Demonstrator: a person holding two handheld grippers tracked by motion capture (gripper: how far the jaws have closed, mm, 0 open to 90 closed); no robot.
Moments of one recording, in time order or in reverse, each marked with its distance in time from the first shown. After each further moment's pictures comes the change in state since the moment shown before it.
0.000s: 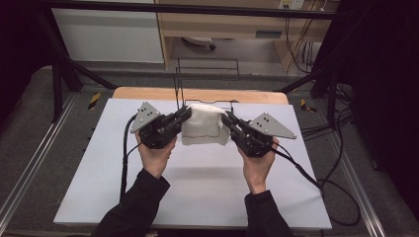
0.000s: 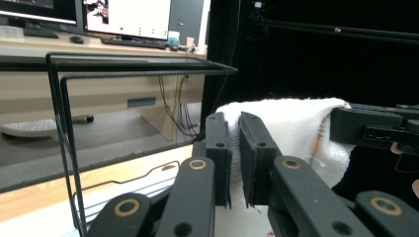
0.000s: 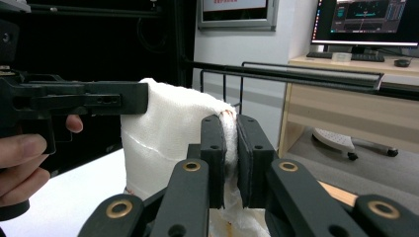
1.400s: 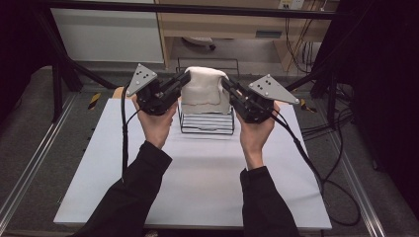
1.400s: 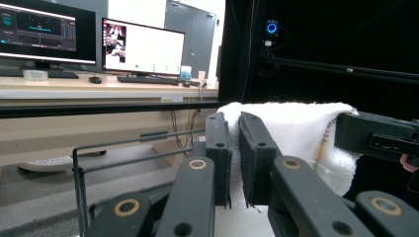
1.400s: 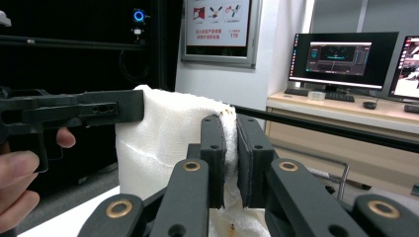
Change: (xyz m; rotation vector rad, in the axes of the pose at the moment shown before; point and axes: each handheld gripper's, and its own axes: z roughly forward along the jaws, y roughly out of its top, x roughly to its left) left arm 0.015 0.070 0.030 -0.107 0.044 0.023; right arm -0.017 0.068 0.033 -0.099 -0.067 -0.046
